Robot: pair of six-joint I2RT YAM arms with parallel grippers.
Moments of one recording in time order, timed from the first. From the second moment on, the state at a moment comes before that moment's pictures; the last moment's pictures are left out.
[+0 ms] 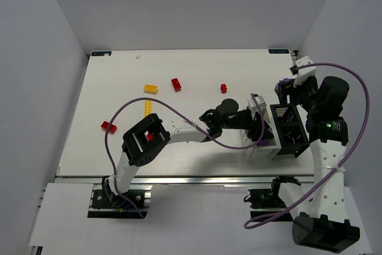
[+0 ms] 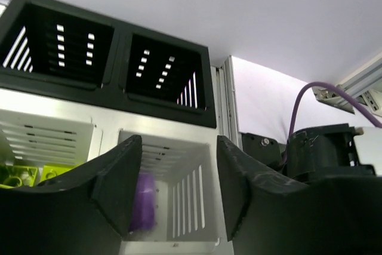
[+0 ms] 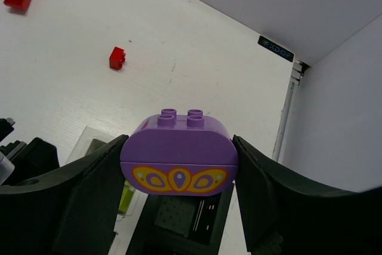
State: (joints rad) left arm -1.08 2.10 1.43 0.62 0.51 -0.34; right arm -0.15 0.88 1.06 -0.46 -0.46 -0.43
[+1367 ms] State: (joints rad) left arm -0.95 1.56 1.06 0.47 0.40 -0.65; right arm -0.05 0.90 1.10 -1.20 -1.10 -1.62
